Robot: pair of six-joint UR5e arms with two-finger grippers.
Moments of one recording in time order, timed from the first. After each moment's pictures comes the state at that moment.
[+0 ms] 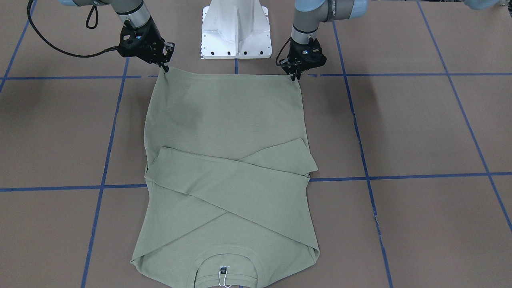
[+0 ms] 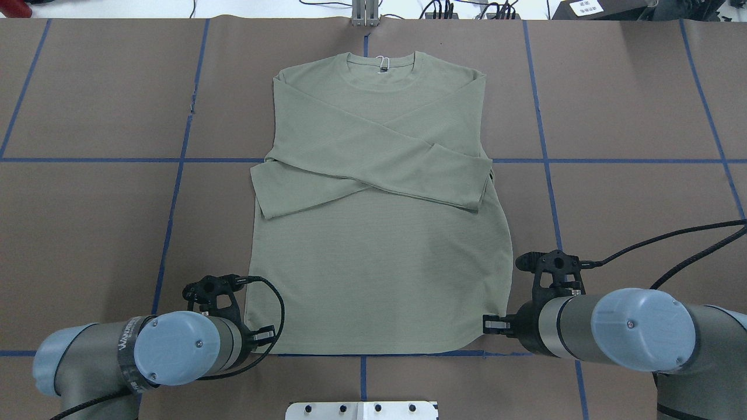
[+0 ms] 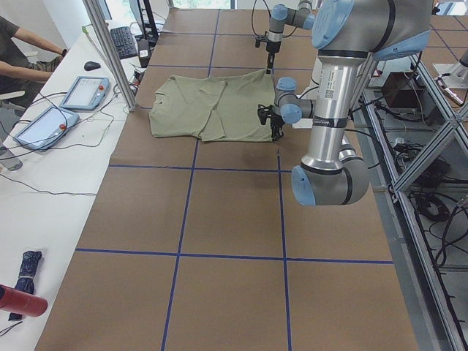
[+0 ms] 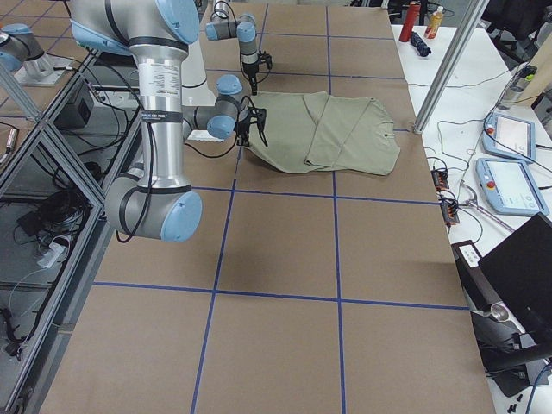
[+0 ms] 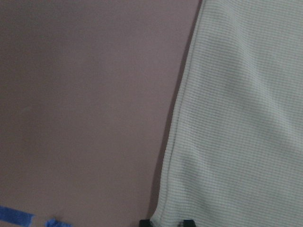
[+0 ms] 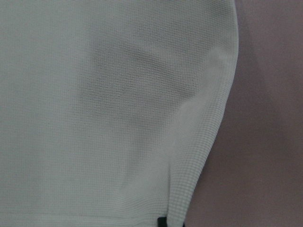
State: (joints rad) left arm -0.18 -1.83 -2.00 -1.66 -1.62 -1.68; right arm 0.25 -1.55 2.19 -1.28 1.67 1.49
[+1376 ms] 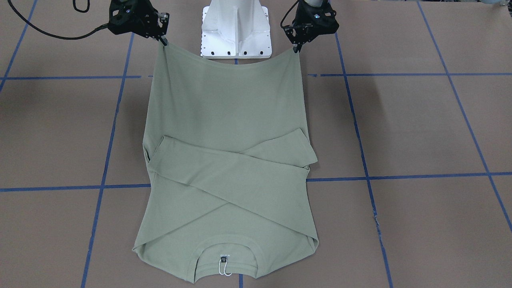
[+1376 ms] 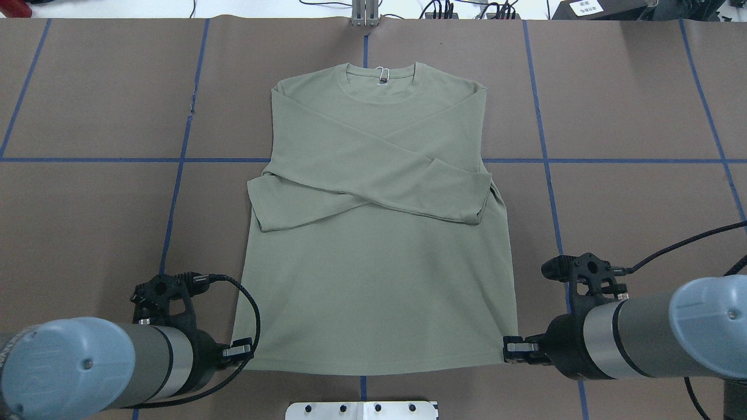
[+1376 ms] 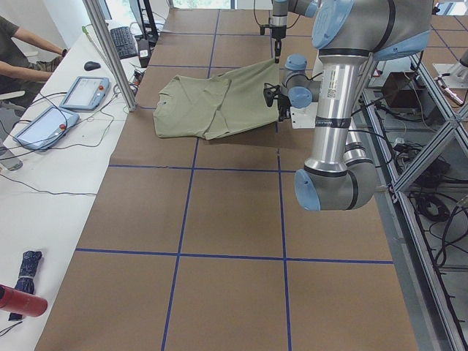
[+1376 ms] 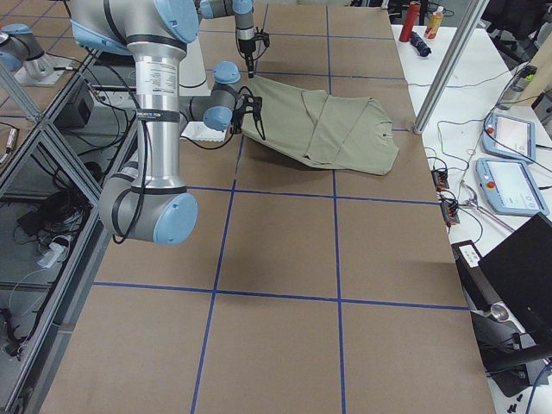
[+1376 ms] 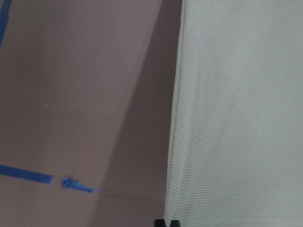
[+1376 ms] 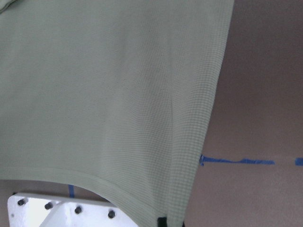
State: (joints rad) left arm -0.16 -1.75 -2.35 -1.53 -1.66 -1.69; right arm 0.28 -1.62 2.39 -1.28 1.88 1.49
